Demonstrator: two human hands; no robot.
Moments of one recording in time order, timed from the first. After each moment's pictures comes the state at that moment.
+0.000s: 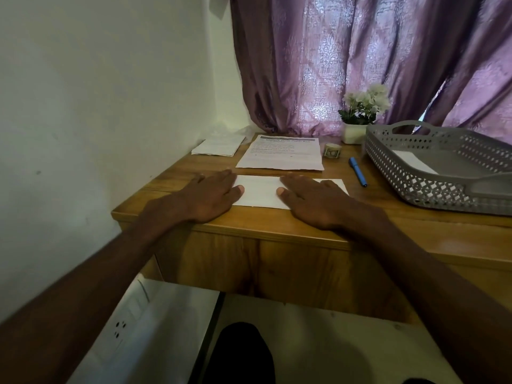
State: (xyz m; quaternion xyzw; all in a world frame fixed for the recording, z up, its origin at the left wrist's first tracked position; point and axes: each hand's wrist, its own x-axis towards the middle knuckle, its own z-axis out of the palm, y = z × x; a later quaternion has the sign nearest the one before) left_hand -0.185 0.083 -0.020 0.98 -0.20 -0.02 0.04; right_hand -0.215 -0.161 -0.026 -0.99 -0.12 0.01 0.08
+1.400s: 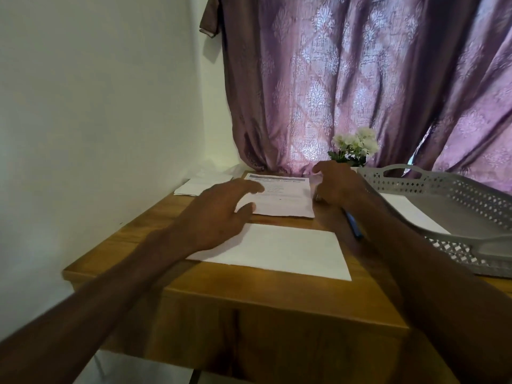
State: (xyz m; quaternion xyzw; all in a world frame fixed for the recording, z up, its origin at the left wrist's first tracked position) left_hand -0.155 0.035 0.006 0.91 -0.29 0.20 0.23; right_hand -0.108 -0.232 0.036 -0.96 0.02 -0.21 0.16
